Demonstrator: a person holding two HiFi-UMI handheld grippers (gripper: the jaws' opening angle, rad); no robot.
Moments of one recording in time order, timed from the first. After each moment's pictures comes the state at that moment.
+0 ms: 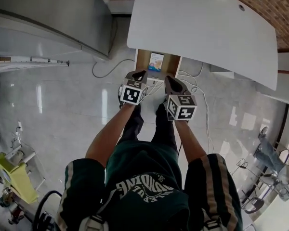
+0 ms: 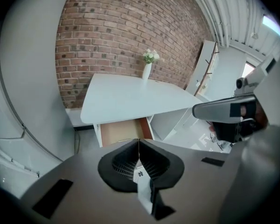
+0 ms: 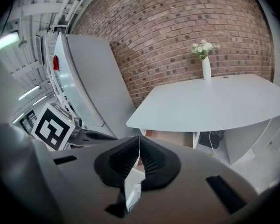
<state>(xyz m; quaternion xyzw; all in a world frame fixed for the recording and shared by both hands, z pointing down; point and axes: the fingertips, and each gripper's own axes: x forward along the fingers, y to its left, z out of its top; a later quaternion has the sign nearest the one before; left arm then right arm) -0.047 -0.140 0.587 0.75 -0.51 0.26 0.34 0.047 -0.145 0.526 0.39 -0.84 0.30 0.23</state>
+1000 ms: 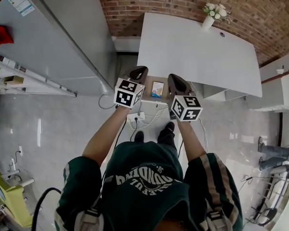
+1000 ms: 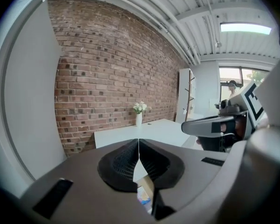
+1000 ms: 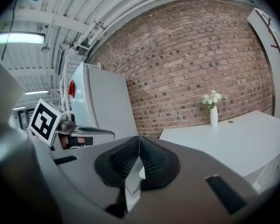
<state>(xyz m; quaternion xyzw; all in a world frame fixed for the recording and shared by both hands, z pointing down) -0.103 -0.184 0.356 0.83 -0.52 0.15 0.13 0.002 -0.176 0.343 0.42 -0.89 0.17 0.08</state>
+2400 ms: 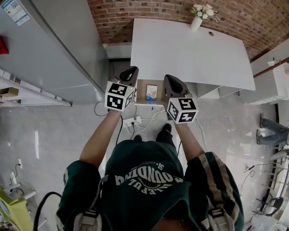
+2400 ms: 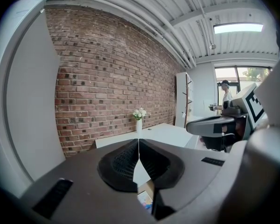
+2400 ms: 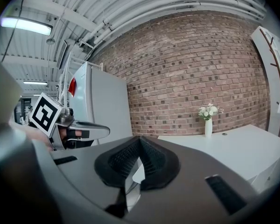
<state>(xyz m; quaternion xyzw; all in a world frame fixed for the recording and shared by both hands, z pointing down) -0.119 -0.182 0.318 0.84 -0.52 0.12 0.10 0.006 -0.168 0.312 0.45 -0.88 0.12 0.08</state>
